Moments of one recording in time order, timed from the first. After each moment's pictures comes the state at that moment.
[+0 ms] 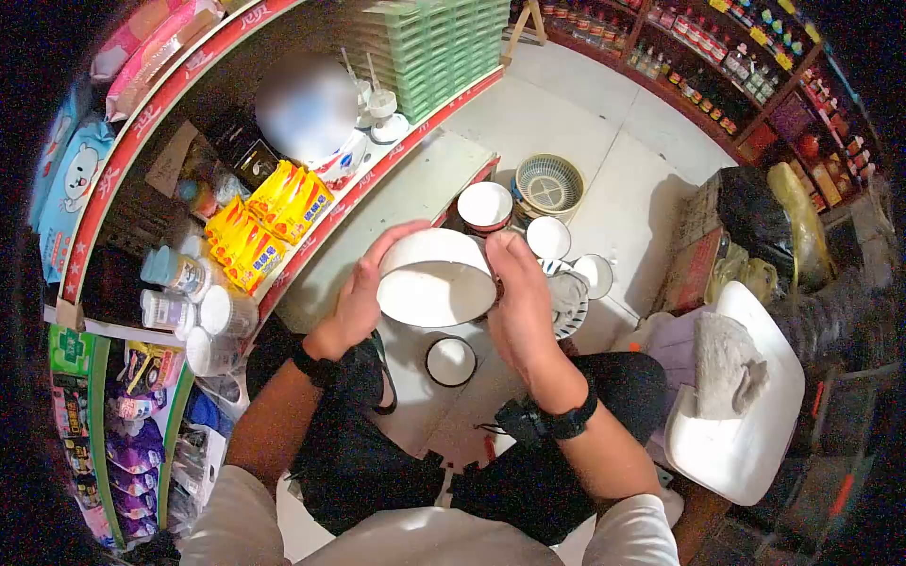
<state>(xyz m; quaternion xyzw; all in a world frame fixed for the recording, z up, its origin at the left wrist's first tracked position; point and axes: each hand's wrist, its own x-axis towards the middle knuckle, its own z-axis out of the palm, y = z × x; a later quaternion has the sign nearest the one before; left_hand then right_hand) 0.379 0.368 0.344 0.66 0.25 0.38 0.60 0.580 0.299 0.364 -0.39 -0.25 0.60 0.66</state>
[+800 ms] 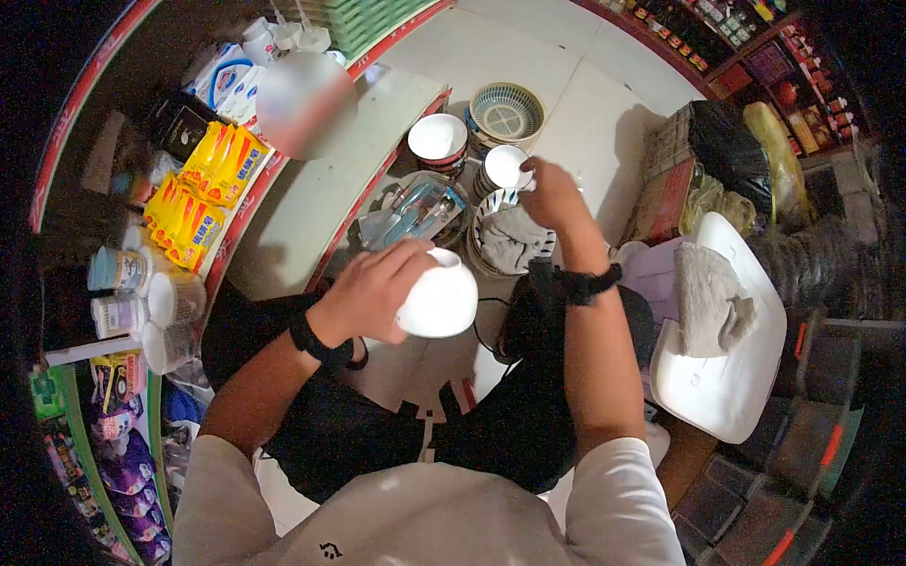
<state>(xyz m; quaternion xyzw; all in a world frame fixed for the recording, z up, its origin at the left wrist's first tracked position) 0.401 0.332 0.309 0.93 0.17 0.18 0.25 0.737 0.341 0.265 -0.75 -0.62 0.17 0.16</state>
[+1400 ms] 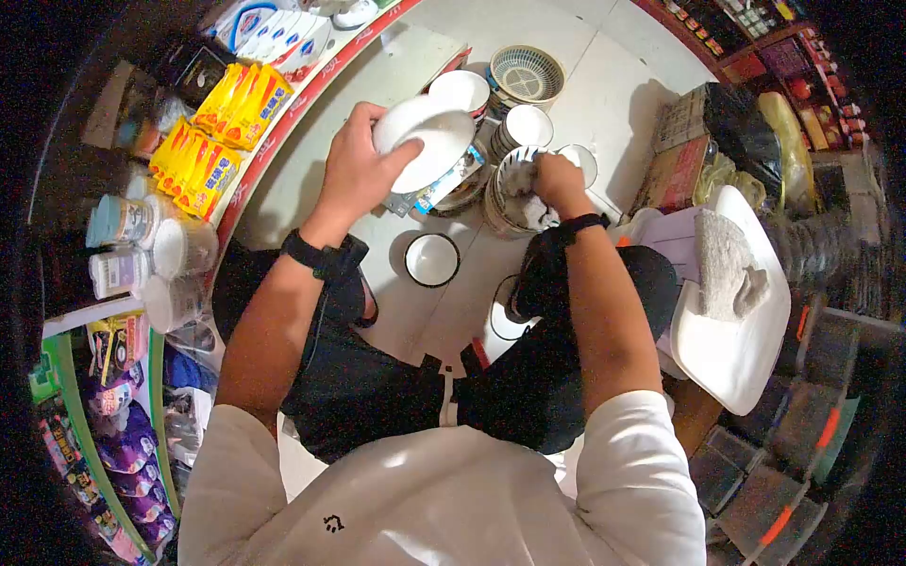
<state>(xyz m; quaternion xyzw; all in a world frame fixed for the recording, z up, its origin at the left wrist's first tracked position) 0.391 0.392 0.297 0.76 0.44 0.37 0.30 0.733 0.340 0.157 -0.77 -0.62 0.14 -0.04</state>
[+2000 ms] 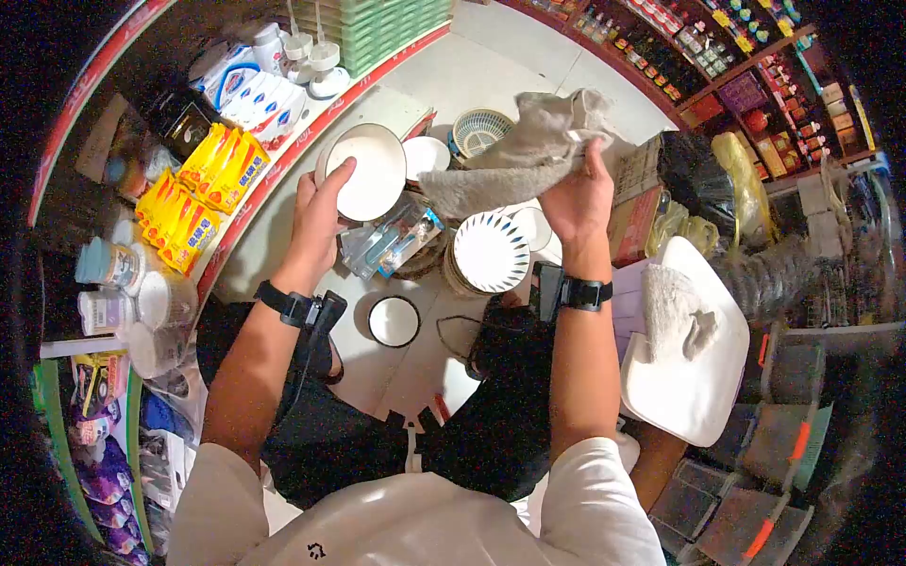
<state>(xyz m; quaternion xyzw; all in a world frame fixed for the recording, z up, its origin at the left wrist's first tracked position) 0.407 0.415 0.312 0.39 0.47 0.48 0.63 0.727 0.351 0.355 -0.25 -0.18 0.59 0.75</state>
